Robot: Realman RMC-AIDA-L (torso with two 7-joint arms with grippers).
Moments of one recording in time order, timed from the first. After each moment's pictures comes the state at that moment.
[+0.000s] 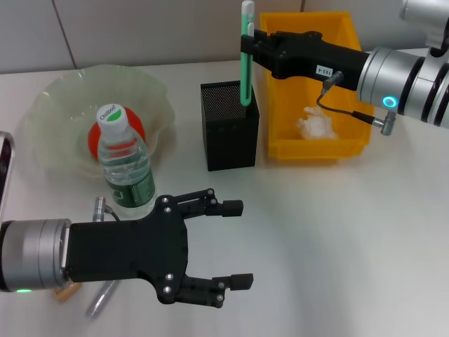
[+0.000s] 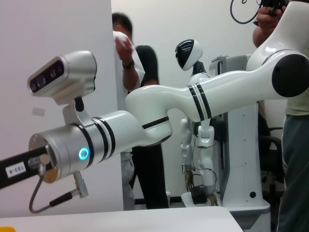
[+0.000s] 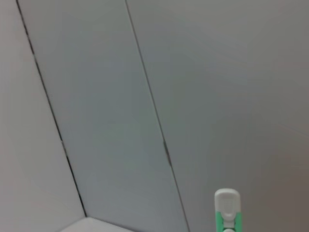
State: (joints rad) left arm -0.44 -2.07 1.28 0.66 1.49 1.71 -1.00; right arm 0.50 2.07 -1.31 -0.82 -1.27 -0.91 1.54
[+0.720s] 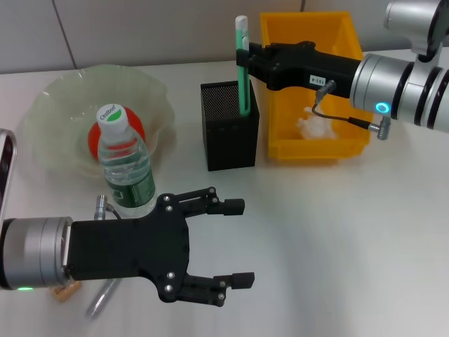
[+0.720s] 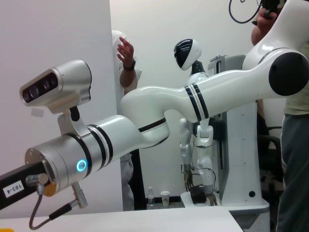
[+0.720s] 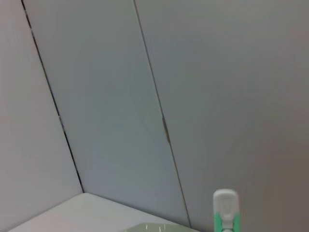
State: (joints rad) left arm -0.44 -2.07 1.29 0.66 1.49 1.71 -1.00; right arm 0.53 2.07 -1.31 -0.79 -1.33 -0.90 1.53
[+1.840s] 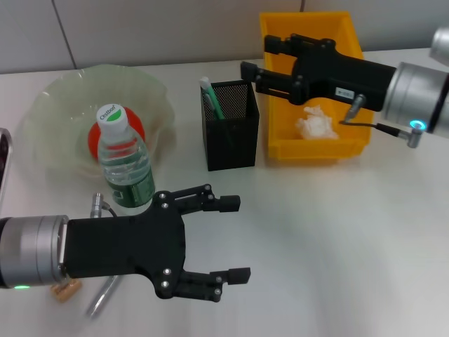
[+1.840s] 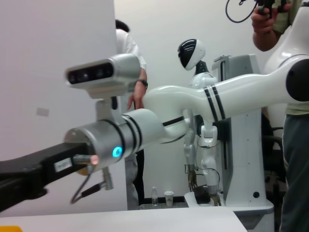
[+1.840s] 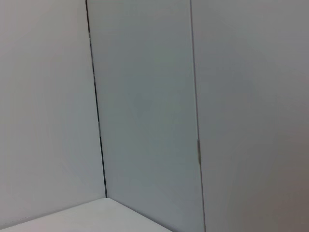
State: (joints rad) left arm -0.44 -2.07 1.28 0.66 1.49 1.71 -1.00; right arm 0.39 2.07 -1.26 -0.93 -1.34 -1.08 1.38
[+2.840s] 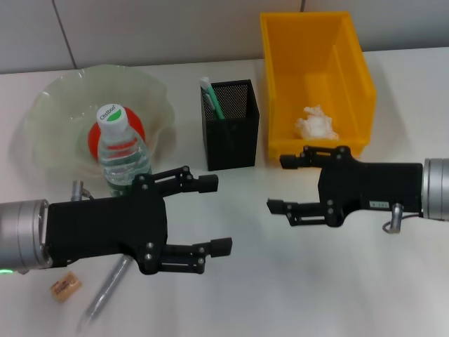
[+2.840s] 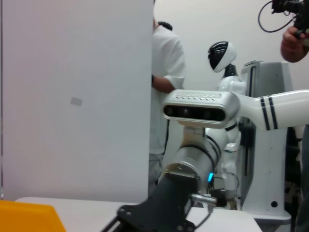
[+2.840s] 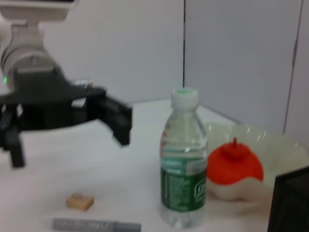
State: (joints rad) left arm -0.43 -2.06 1.22 0.70 1.50 1.69 -1.14; right arm 0.22 2.08 -1.23 -1.07 -1.68 -1.35 1.37
